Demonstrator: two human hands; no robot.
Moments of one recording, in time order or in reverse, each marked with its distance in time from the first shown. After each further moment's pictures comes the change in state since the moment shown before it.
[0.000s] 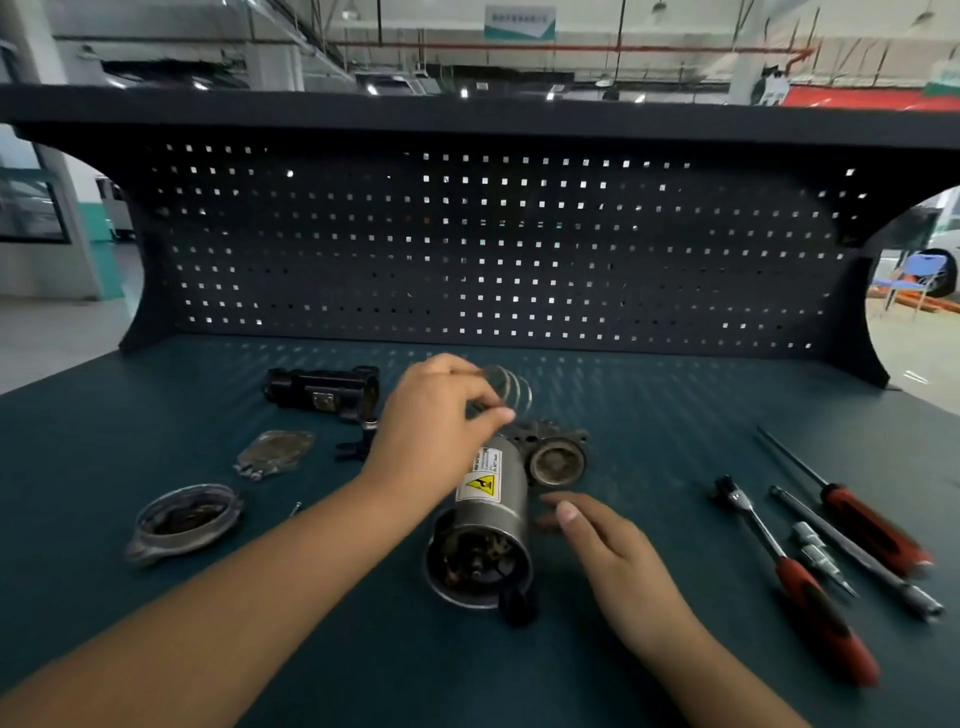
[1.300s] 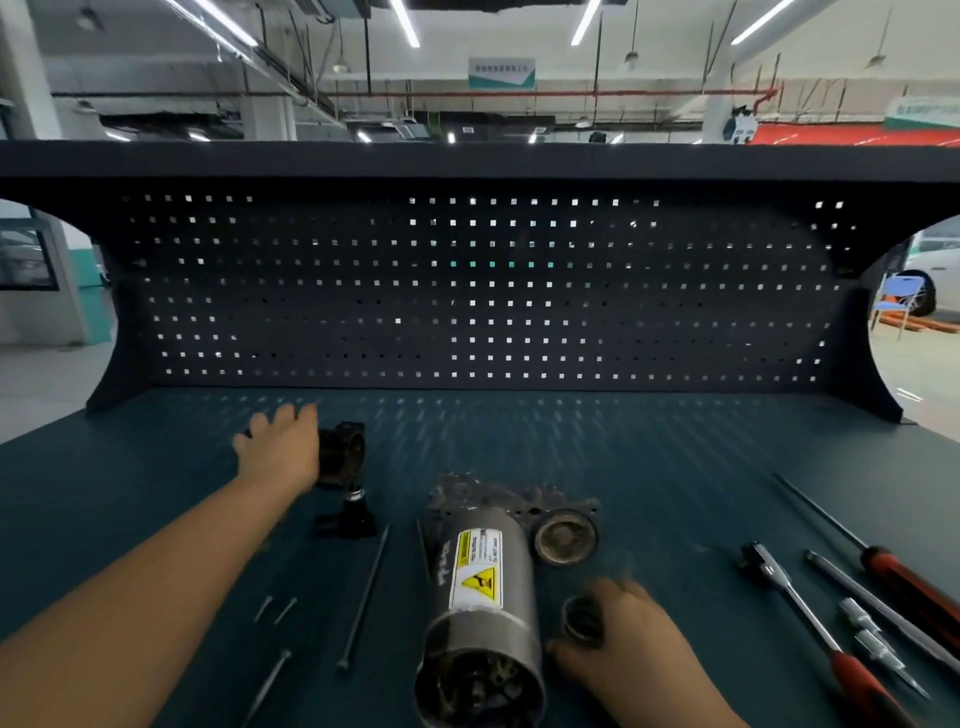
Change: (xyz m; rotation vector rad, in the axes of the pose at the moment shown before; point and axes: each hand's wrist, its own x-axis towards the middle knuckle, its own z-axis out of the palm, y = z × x) left_hand 0.076 -0.187 0.002 0.771 -0.358 -0.453; right_hand 0.042 0.024 0.003 -0.728 -0.069 0.223
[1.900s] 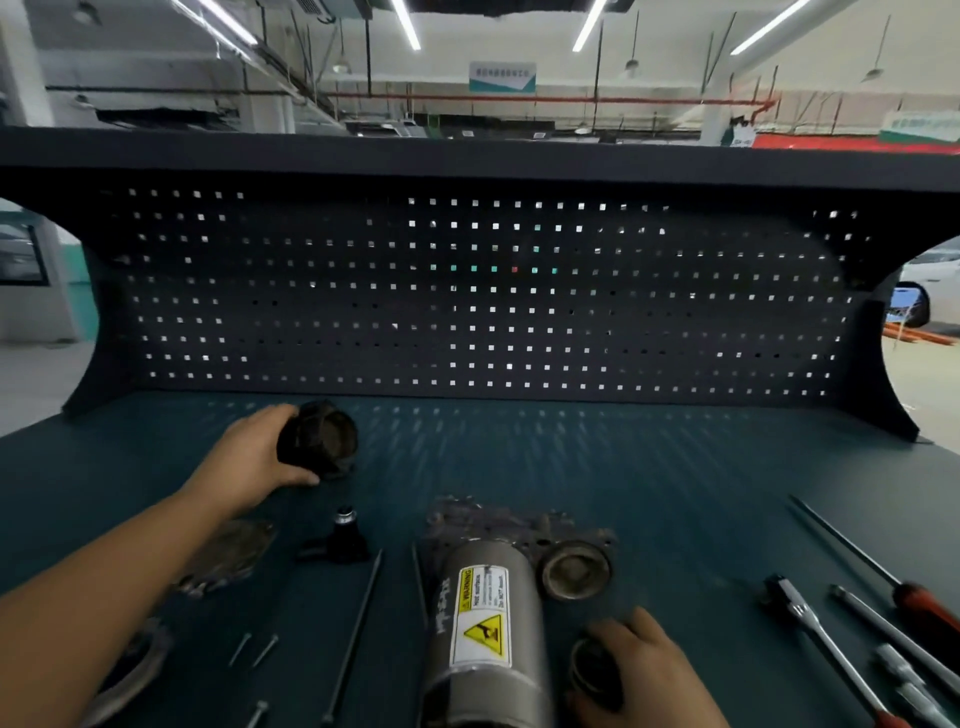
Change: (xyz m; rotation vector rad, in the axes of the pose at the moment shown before) left_hand 0.038 -0.038 0.017 -0.477 0.095 0.242; right_hand 0.011 0.010 0.002 0.024 0.113 -0.123
